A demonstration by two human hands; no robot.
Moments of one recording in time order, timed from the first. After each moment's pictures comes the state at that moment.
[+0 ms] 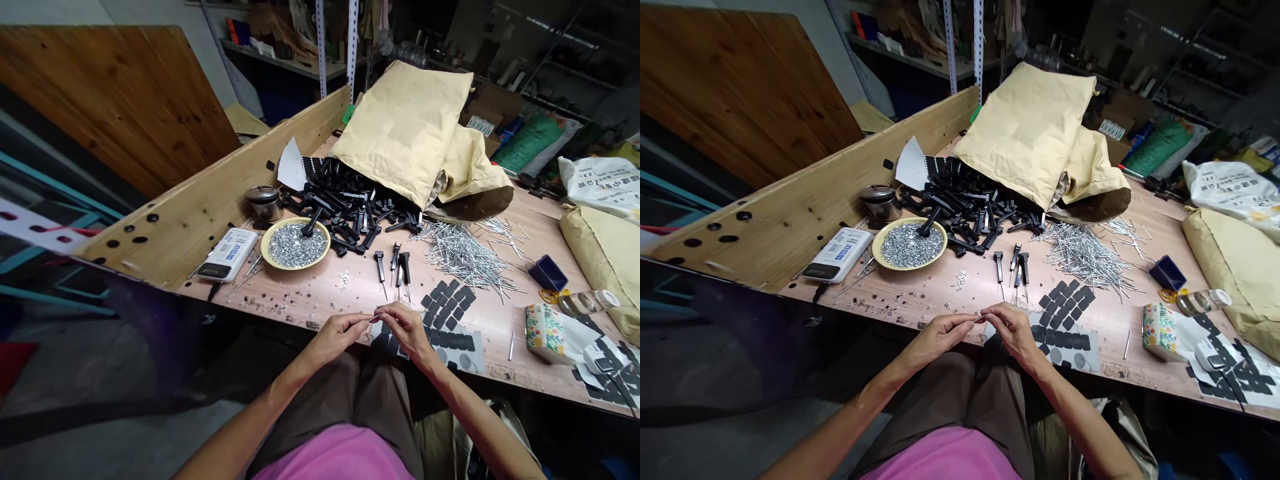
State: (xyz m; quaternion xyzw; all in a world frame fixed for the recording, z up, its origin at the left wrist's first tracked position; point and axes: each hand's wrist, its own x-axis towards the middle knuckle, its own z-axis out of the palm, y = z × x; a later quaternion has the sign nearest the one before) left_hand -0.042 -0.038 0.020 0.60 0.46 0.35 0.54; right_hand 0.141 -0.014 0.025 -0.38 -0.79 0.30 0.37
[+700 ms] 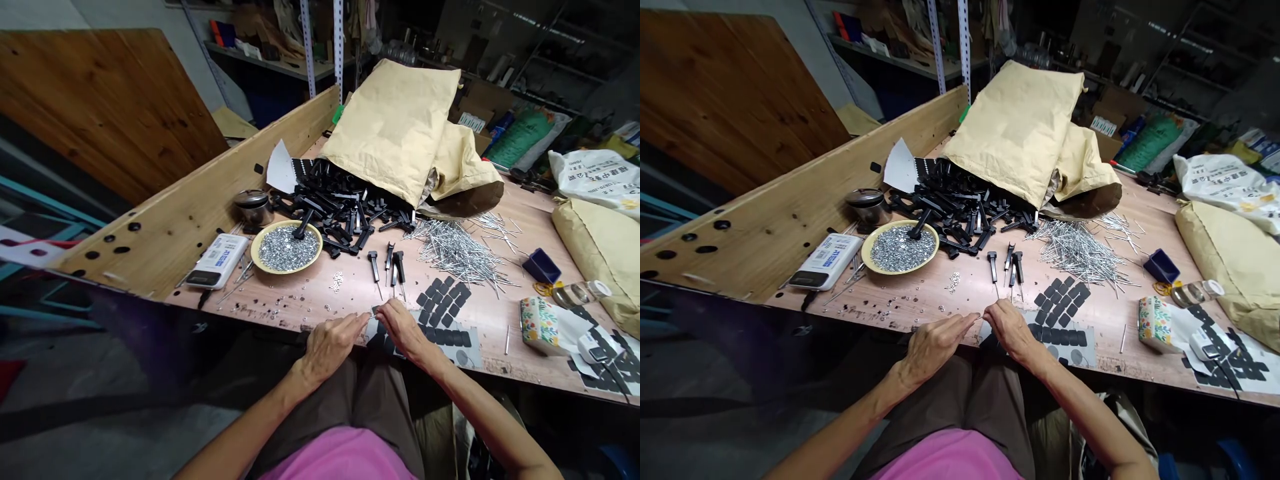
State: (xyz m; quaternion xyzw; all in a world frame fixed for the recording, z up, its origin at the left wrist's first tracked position) left_hand -0.033 -0.044 -0.001 0.84 0.47 0.28 0.02; right_hand 0.151 -0.010 0.014 -0.38 -0.87 0.16 0.26
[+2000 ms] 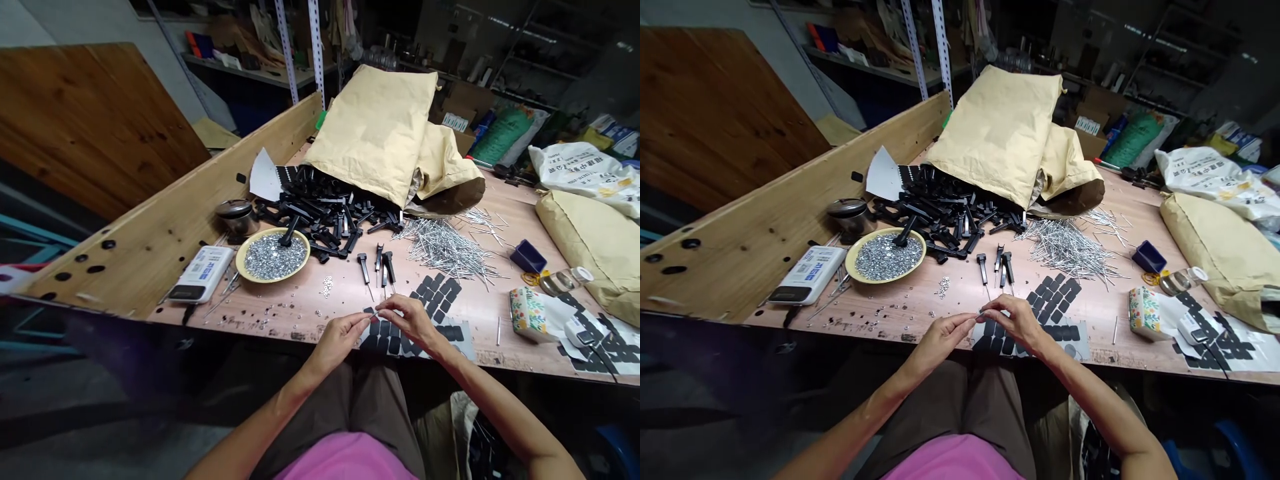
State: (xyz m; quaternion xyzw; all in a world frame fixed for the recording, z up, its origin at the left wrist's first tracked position) left_hand -0.010 -0.035 0.019 0.67 0.47 0.36 0.45; right_hand 0.172 -0.003 0.045 -0.40 -0.81 0.29 0.31
